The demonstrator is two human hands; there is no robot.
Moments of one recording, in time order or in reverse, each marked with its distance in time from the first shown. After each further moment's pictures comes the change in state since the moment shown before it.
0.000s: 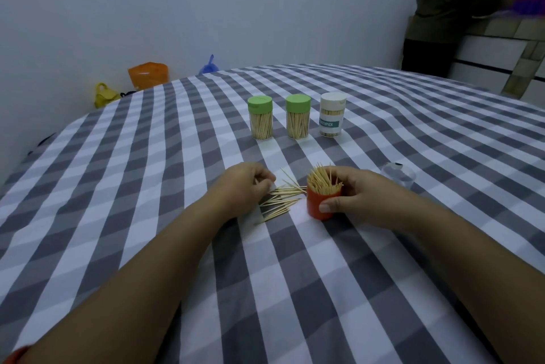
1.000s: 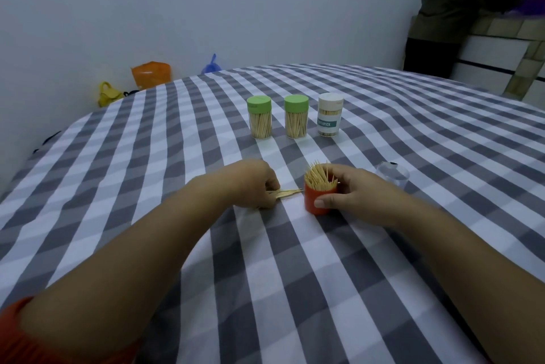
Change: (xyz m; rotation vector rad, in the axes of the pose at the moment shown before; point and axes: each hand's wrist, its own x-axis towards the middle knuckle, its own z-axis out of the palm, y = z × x) left_hand 0.011 0.024 -0.010 0.503 -0.330 0.109; right_hand 0.000 0.001 0.000 0.003 0.019 -0.011
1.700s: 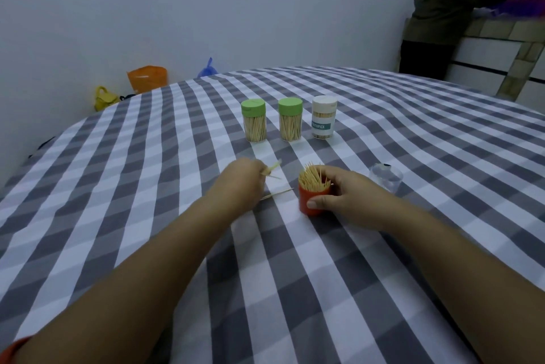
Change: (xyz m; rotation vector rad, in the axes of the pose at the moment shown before) left_hand -0.003 0.015 0.005 -0.247 0.277 -0.259; right_hand -0.001 -0.005 0.003 -0.047 0.031 0.004
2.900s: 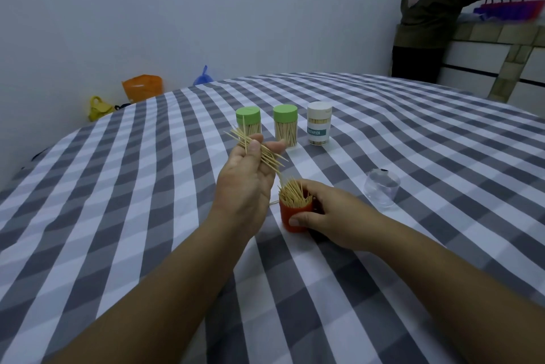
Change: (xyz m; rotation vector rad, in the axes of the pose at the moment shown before) left_hand -0.031 0.031 -0.004 -1.887 0.177 0.060; right_hand -0.006 -0.014 0.017 -0.039 -0.015 -0.074
